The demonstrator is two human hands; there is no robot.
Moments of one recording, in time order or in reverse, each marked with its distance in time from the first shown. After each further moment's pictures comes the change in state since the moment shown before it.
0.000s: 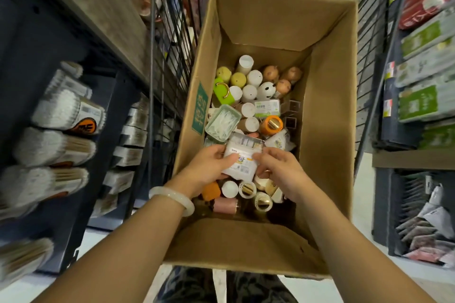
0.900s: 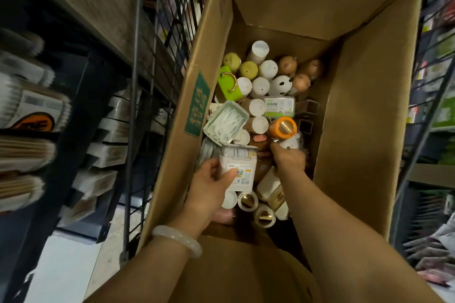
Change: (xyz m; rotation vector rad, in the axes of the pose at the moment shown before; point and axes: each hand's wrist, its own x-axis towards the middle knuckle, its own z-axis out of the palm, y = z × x) left_hand 0.031 -0.044 0.021 -0.161 0.328 -0.042; right_hand 0.139 0.047 -0.017 -0.254 0.605 0.398
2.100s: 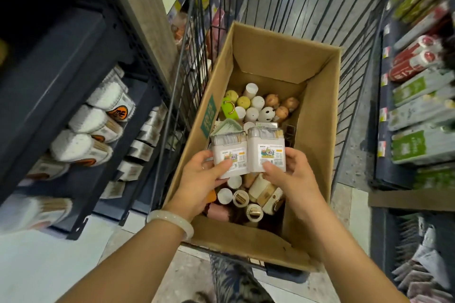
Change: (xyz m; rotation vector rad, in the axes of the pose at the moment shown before) left_hand -0.106 0.029 -0.030 -0.378 -0.134 0.202; right_hand -0.178 0.038 -0.126 0.288 -0.434 -0.701
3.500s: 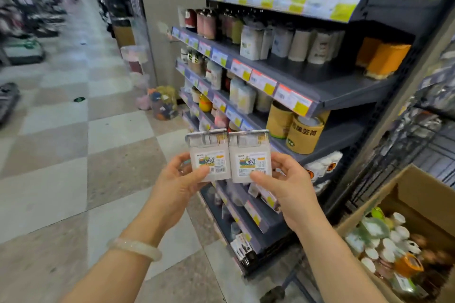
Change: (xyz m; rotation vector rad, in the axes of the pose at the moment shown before) left_hand -0.401 -0.023 -0.315 -0.474 0.446 0.844; right_hand -0.349 -0.051 0.275 -0.067 -0.820 -0.557
